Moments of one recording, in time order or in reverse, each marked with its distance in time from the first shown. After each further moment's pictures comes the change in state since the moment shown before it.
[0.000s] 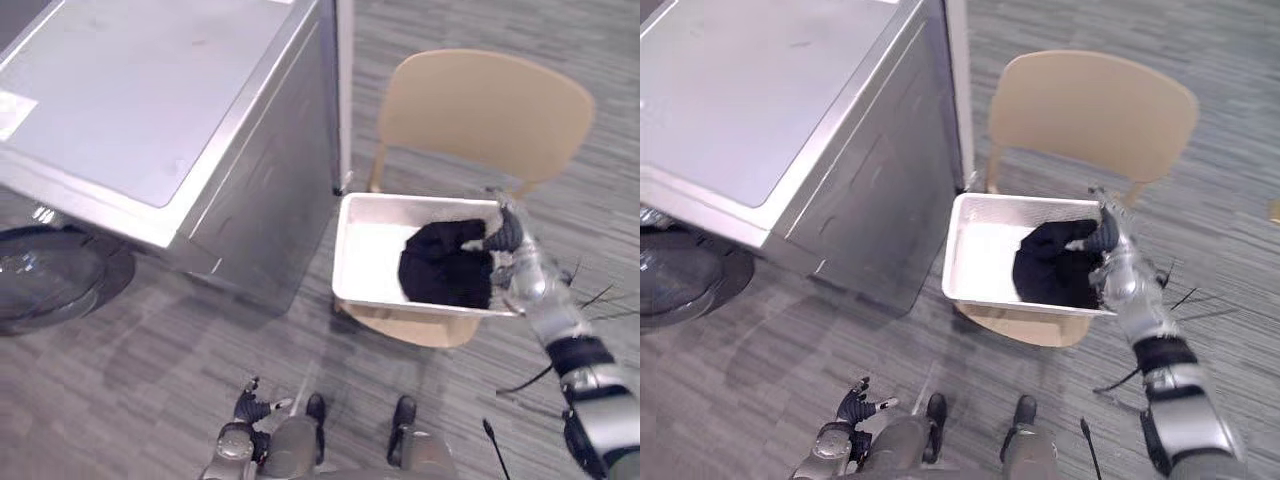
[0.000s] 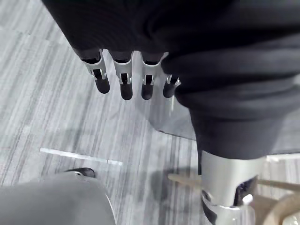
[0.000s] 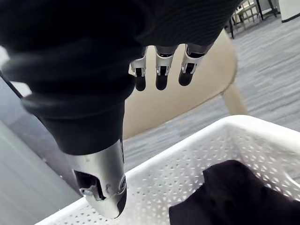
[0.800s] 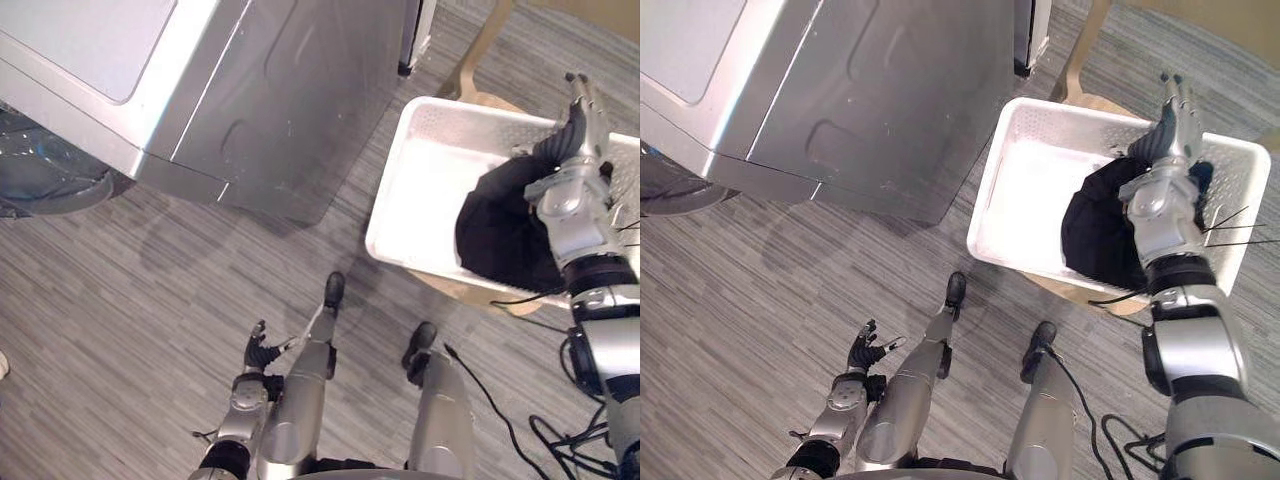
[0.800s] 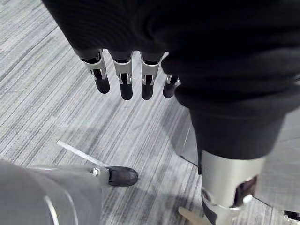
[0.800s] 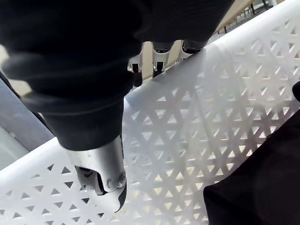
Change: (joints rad) left arm -0.115 -0.090 0.008 -0.145 -0.116 -0.018 0.063; right arm -0.063 0.118 -0.126 -0.188 -0.014 0.102 -0.196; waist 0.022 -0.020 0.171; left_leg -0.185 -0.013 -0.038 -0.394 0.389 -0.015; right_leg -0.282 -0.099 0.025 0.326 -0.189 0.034
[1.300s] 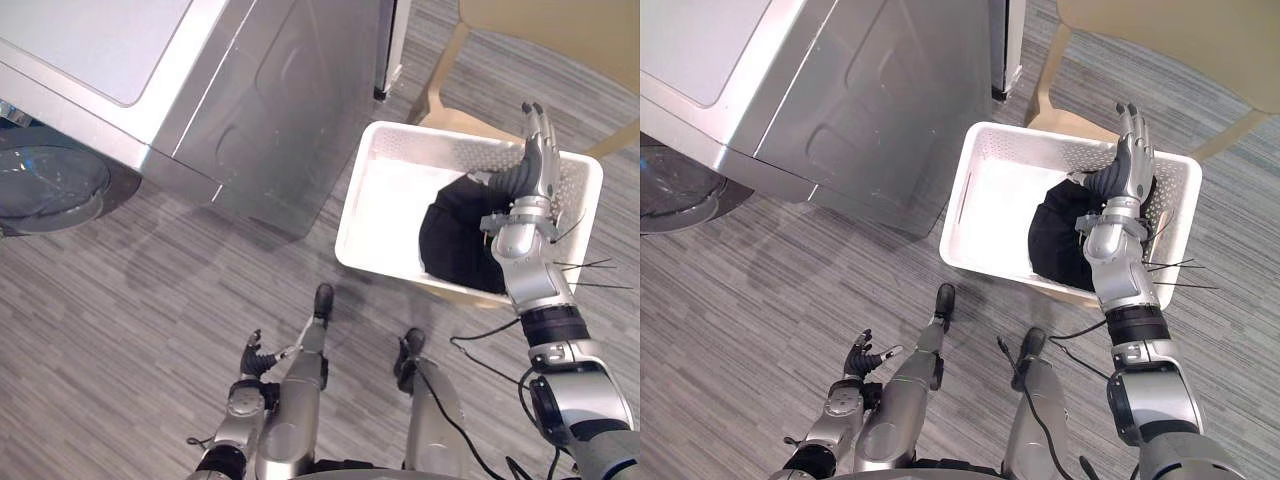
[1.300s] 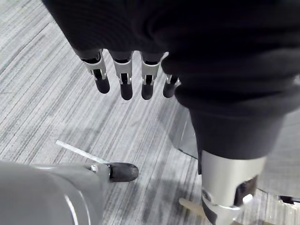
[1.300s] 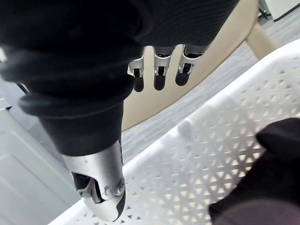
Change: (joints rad) left arm 0.005 0.066 0.000 0.067 0.001 0.005 -0.002; right arm 0.238 0.099 -0.065 -0.228 -0.111 -0.006 -0.021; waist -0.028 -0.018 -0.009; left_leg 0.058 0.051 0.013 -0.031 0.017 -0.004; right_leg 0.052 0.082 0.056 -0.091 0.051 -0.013
